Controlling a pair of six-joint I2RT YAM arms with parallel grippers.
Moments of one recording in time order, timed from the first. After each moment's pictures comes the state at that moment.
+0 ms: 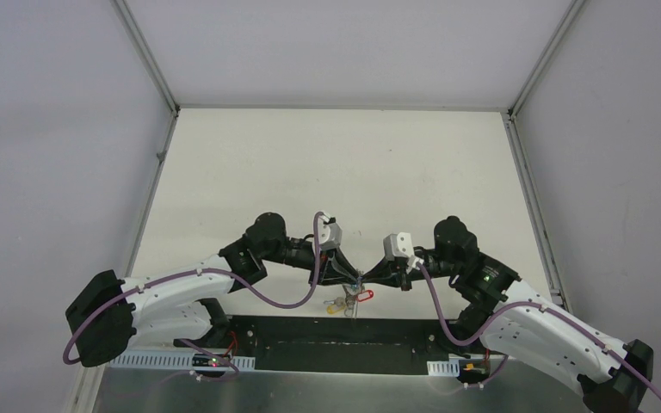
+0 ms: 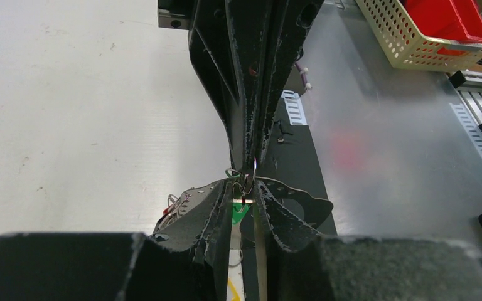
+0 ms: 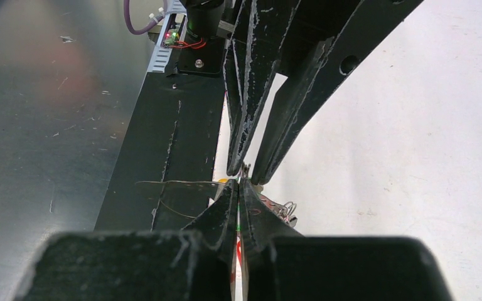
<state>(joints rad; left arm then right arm) -0.94 1.06 0.51 0.50 0.77 -0.21 0.86 0.68 0.54 -0.18 -0.79 -0.30</state>
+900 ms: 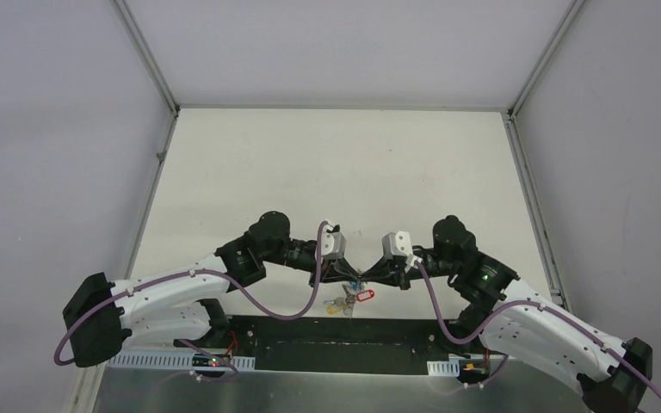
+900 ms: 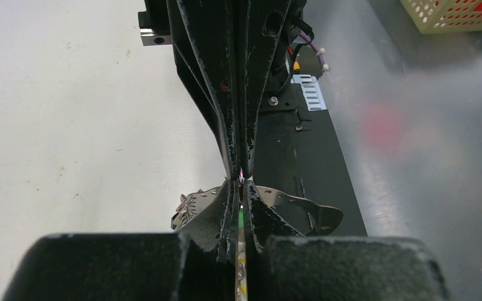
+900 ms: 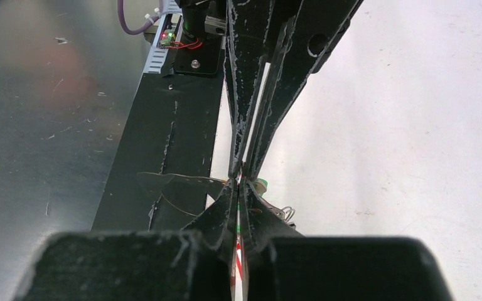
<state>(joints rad) -0.99 1.03 0.58 0.34 0.72 -0.02 0.86 0.69 0.54 -0.18 -0.78 -0.29</state>
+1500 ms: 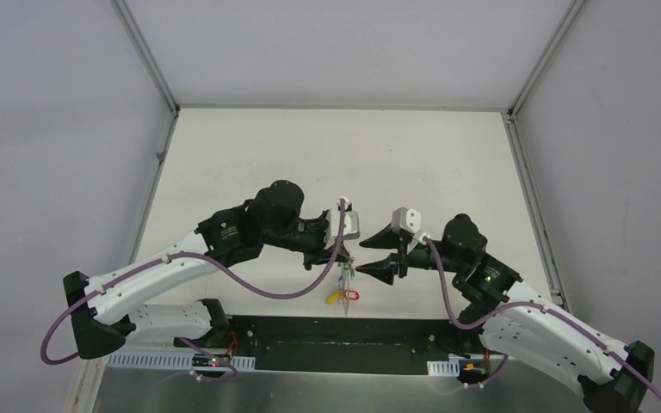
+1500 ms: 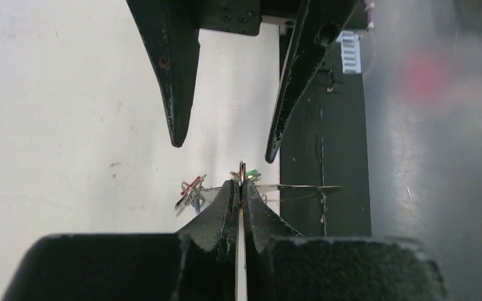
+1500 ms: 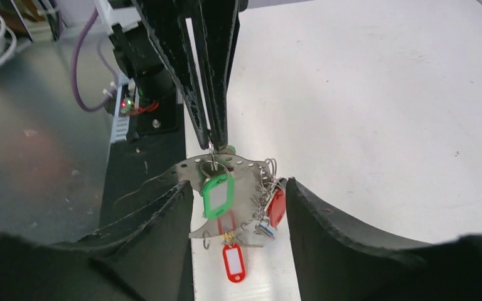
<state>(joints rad) -1.03 1.05 1.04 -0.38 0.48 0.16 0.86 0.66 0.54 -0.03 -0.58 -0.07</state>
